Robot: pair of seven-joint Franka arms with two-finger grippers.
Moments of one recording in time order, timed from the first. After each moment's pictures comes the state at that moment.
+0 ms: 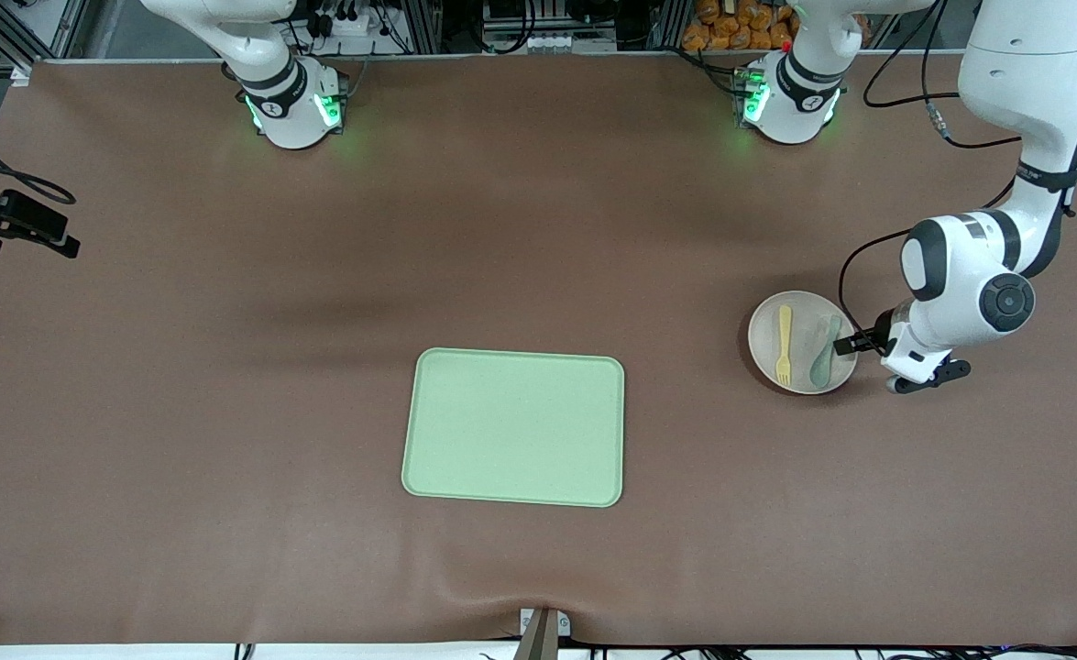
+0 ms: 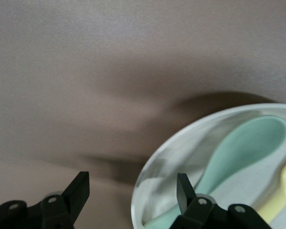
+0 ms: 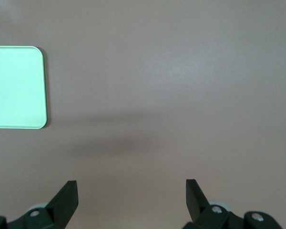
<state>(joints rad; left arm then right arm) -0.03 0.43 0.11 -2.13 -0.06 2.38 -0.16 -0.05 0.00 -0.04 -1.57 0.04 1.55 -0.04</state>
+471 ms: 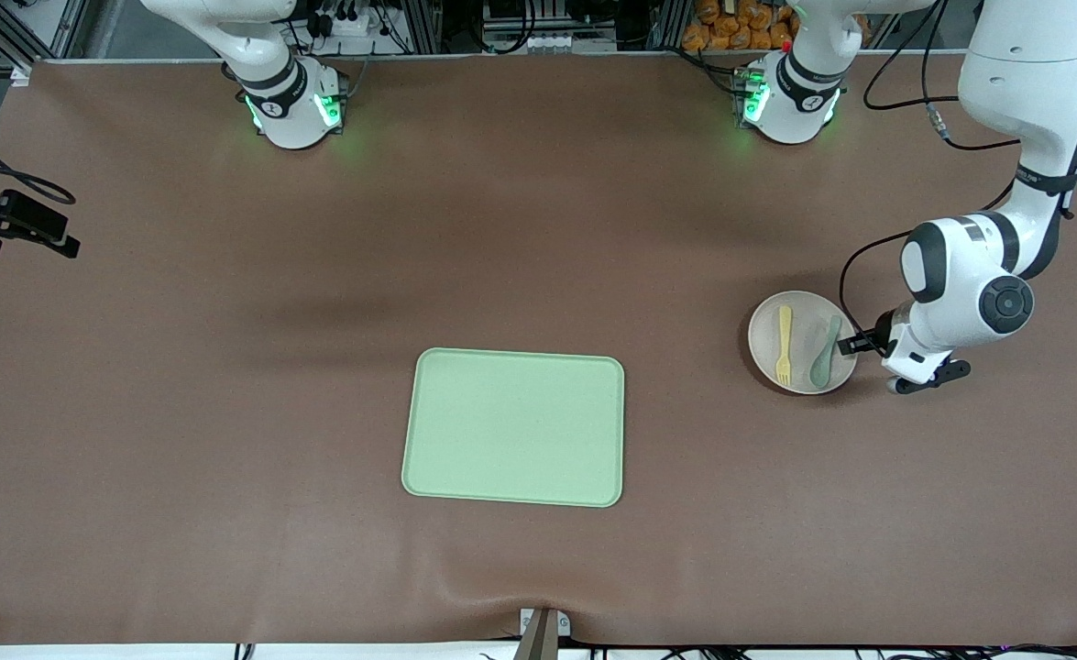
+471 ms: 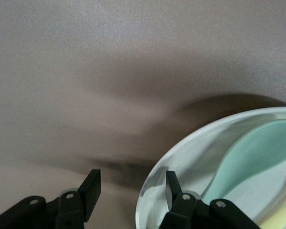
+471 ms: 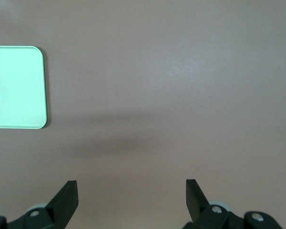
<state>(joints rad) -0.03 0.44 0.11 -2.13 -0.06 2.39 -0.16 -0.05 0.00 -0.04 -1.57 0.04 1.55 -0.04</state>
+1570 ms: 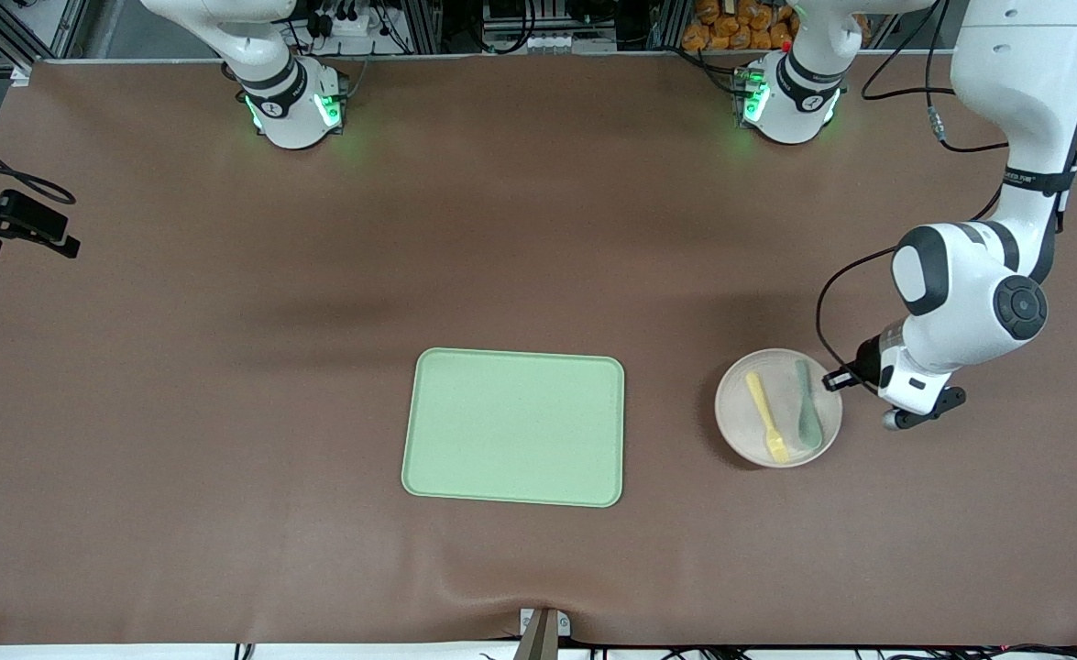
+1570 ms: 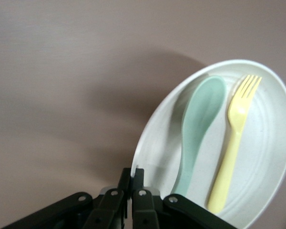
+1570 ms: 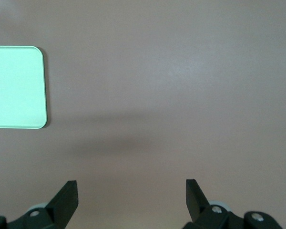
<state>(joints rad) -0.05 0.41 -0.05 -1.91 -0.22 2.34 -0.35 -0.05 0.00 -0.04 -1.57 0.04 1.55 -0.04</state>
